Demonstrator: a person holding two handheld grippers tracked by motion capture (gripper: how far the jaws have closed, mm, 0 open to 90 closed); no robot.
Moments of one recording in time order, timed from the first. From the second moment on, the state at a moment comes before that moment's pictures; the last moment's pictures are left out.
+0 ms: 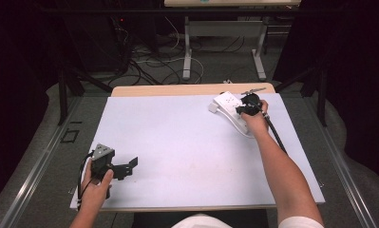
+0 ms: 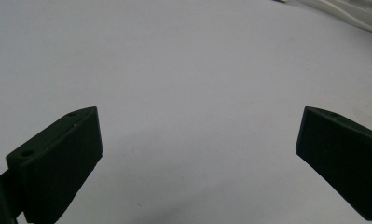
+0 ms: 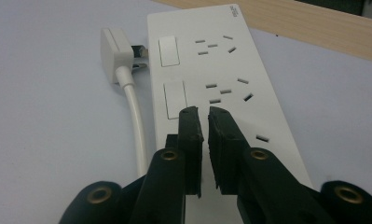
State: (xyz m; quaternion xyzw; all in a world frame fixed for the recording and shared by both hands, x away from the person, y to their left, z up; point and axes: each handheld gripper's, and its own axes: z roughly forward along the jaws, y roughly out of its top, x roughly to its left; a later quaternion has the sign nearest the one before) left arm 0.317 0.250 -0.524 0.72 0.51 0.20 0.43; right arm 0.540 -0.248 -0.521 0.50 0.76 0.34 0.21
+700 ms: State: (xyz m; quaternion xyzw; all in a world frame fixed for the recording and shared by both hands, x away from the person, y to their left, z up) left arm 0.317 0.250 -0.524 0.72 0.50 0.20 0.43; right arm 0.532 -0.254 -0.506 0.51 0.78 0.32 0.20
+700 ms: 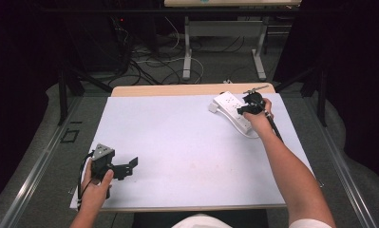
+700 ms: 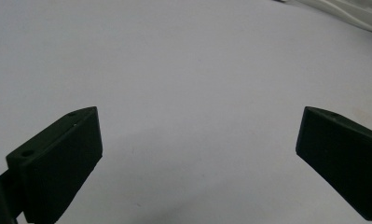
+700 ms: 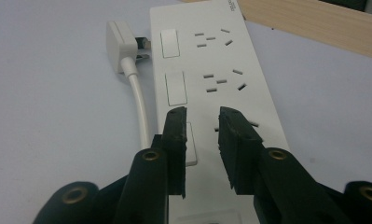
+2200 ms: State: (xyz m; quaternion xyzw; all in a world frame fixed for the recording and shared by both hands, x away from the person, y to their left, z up) left arm 0.321 0.246 -0.525 0.73 0.51 0.19 0.42; right arm 0.479 -0.251 -0.468 0.44 0.81 0.34 0.17
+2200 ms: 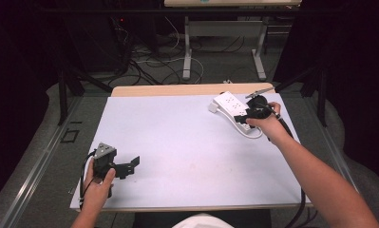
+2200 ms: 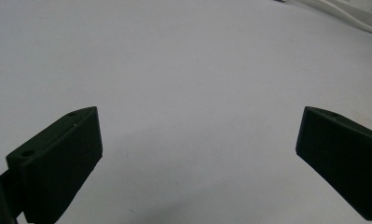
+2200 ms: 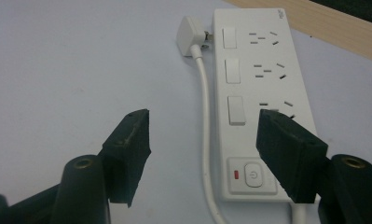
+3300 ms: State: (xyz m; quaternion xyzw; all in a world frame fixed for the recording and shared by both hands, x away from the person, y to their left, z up) left arm 0.318 0.248 -0.524 0.72 0.51 0.19 0.43; right arm 0.394 -0.249 -0.456 0.38 0.82 0.39 0.18
